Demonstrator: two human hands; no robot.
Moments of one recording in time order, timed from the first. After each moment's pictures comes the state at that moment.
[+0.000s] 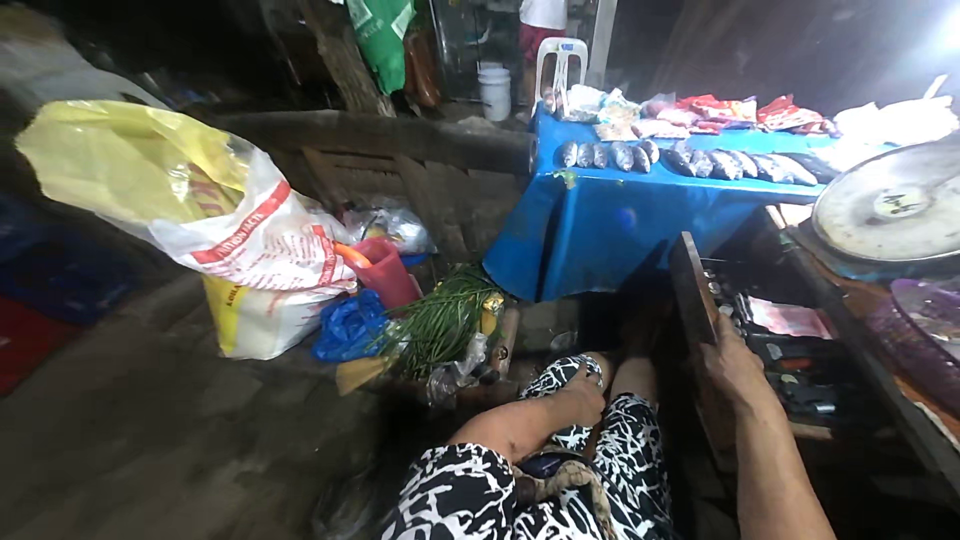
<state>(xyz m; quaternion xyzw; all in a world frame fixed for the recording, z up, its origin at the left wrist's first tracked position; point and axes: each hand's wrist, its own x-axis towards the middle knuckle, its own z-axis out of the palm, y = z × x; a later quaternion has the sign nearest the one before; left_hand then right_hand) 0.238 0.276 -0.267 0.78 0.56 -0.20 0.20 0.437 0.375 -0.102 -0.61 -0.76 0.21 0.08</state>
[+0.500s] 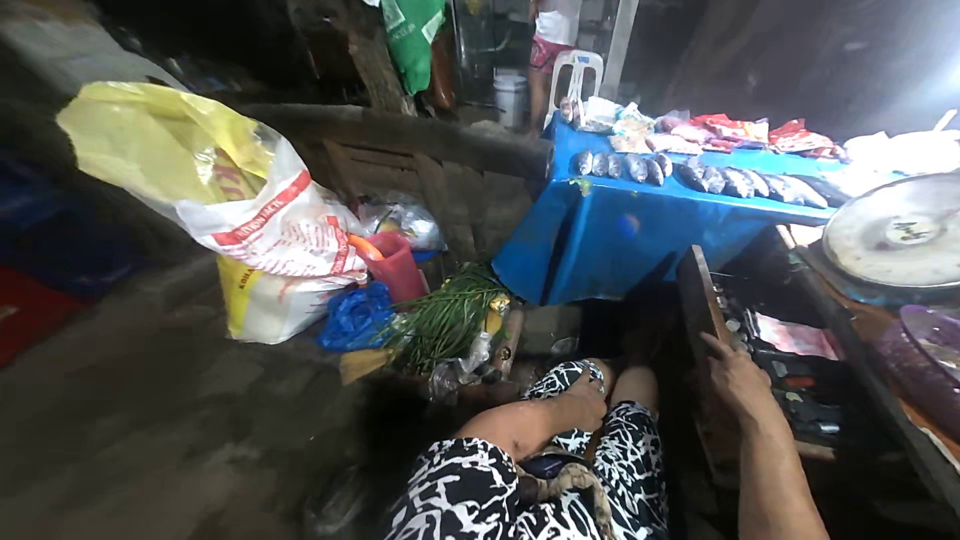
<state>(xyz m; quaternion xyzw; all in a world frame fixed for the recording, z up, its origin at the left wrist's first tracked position) 0.235 0.271 -0.264 0.79 0.56 -0.19 0.20 0.435 0.374 -0.103 -0.59 -0.78 0.18 0.05</state>
